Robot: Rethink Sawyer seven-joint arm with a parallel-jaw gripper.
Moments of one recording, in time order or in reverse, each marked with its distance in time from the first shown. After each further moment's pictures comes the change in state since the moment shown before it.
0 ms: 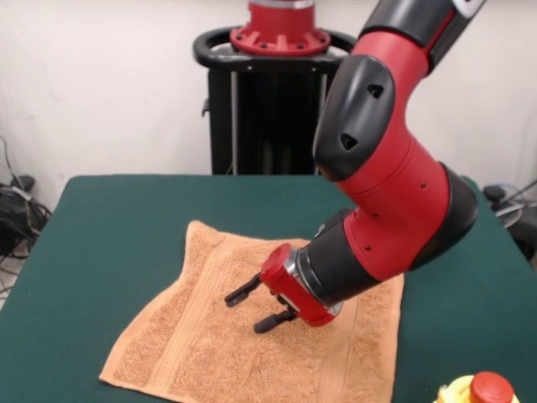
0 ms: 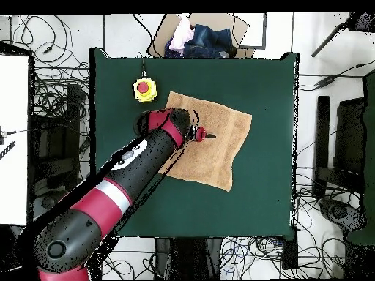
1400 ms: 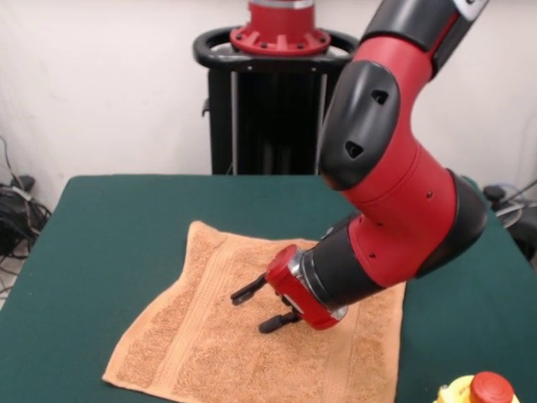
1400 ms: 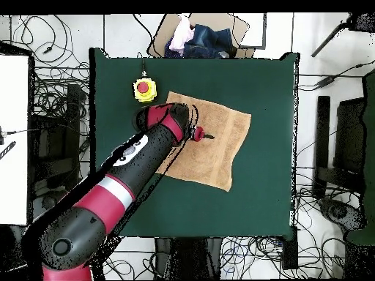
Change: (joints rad) arm -0.018 0.005 0.000 -0.053 0.000 0.091 0.078
